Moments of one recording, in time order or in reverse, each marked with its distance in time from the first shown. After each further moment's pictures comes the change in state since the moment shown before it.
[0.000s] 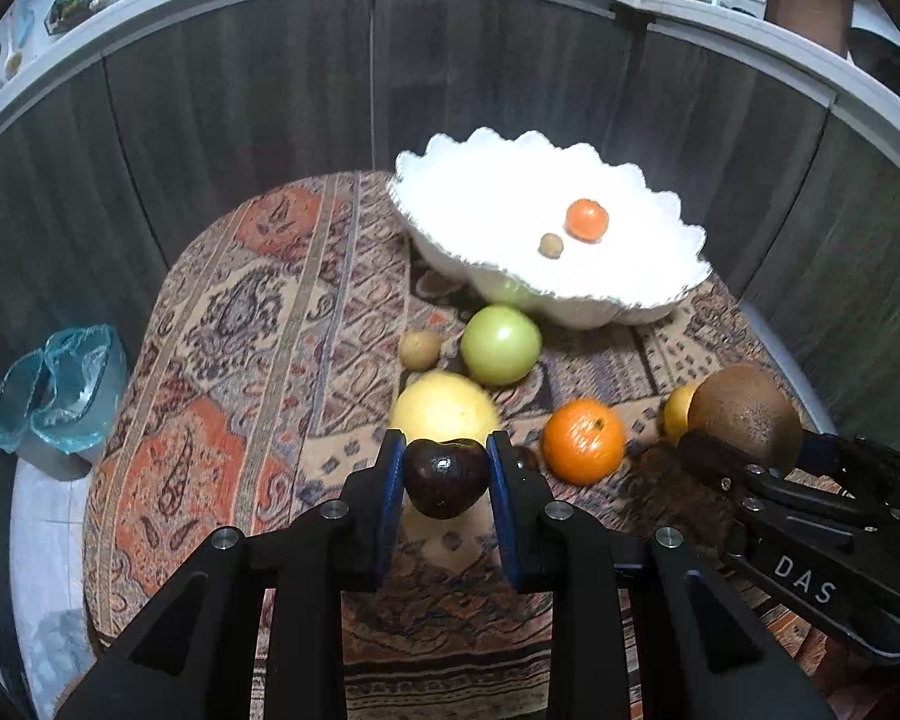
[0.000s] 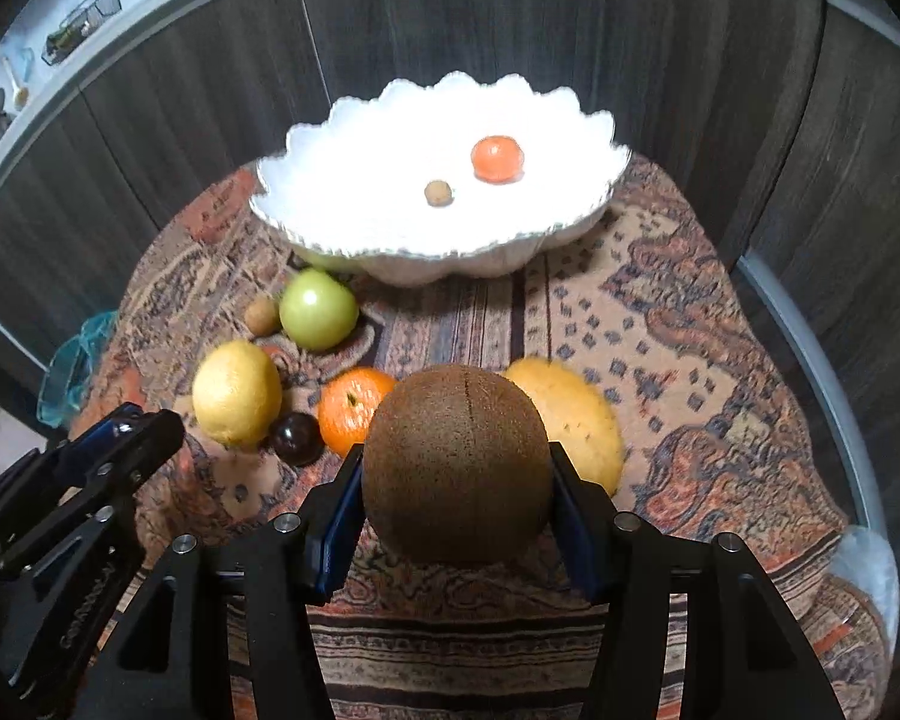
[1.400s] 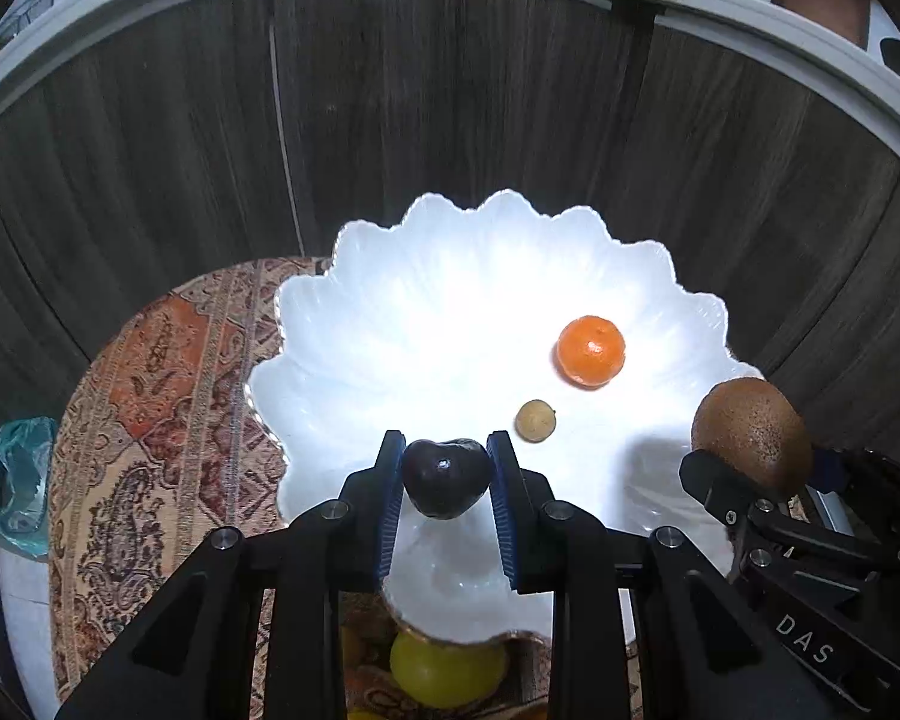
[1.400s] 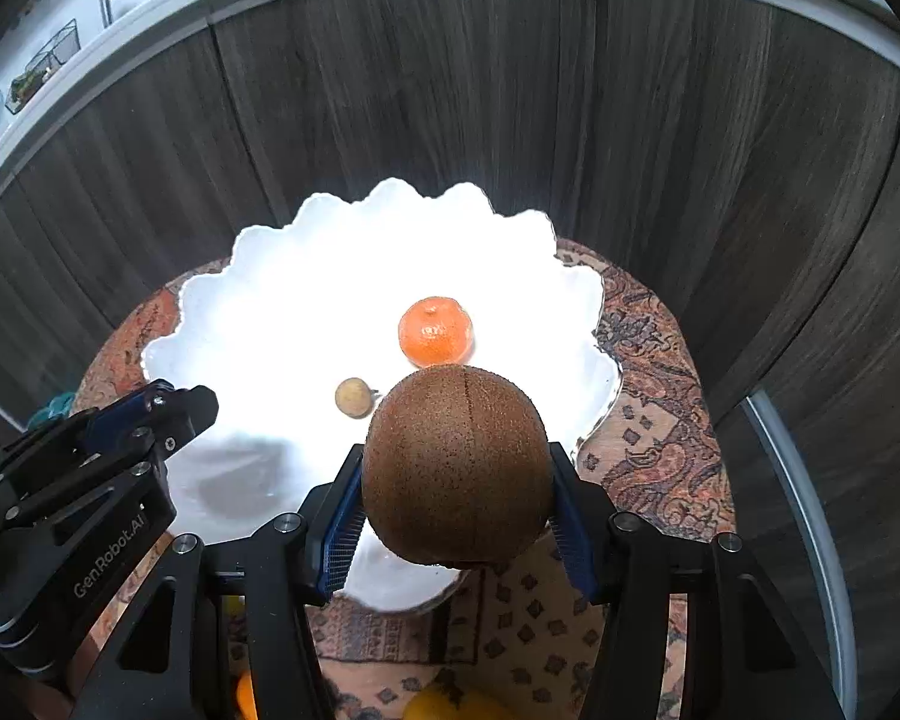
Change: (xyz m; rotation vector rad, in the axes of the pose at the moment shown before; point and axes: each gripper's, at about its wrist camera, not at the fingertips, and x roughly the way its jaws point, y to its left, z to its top) left arm 0.120 -0.033 0.133 0.052 0.013 -0.048; right arm 0.061 -0.039 0.125 0.007 -0.076 -0.026
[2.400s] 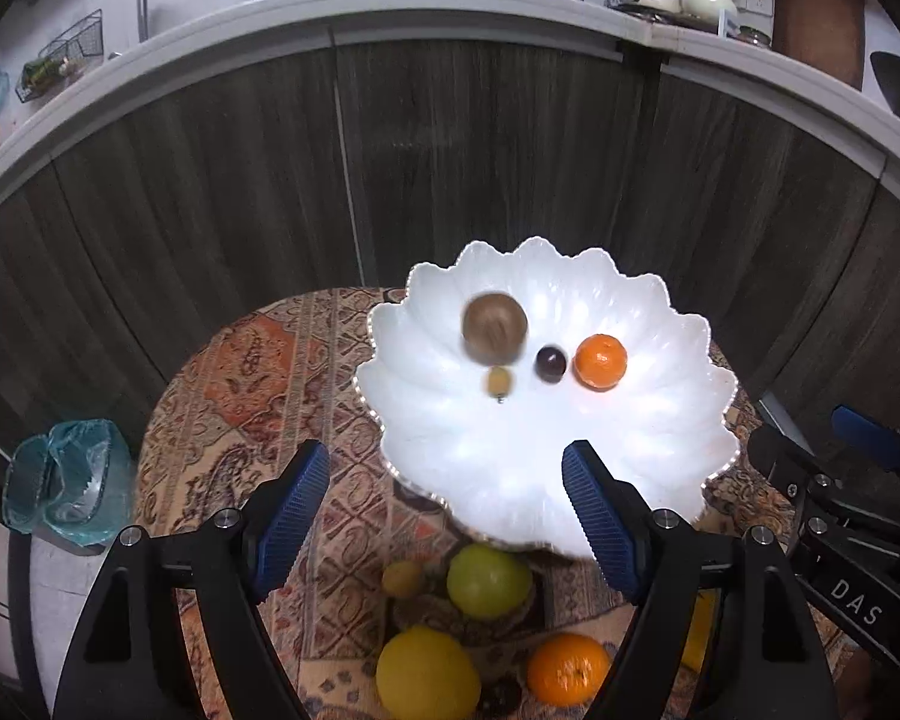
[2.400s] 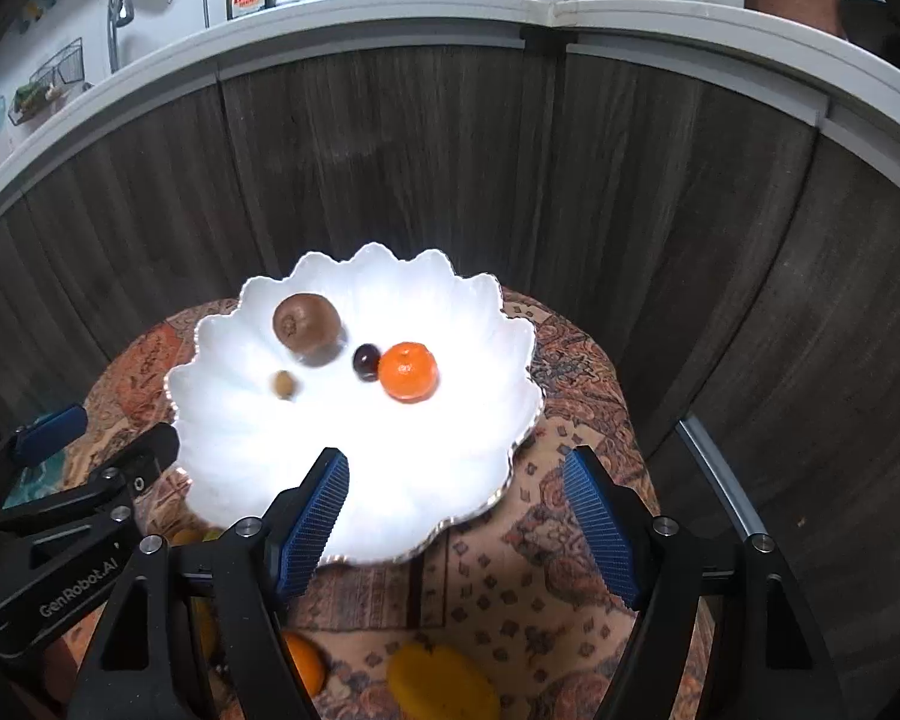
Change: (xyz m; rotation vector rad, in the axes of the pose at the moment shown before) left arm -0.085 0.006 -0.019 -0.013 -0.095 0.100; right arm -0.072 0.000 -0.012 -0.004 -0.124 -0.086
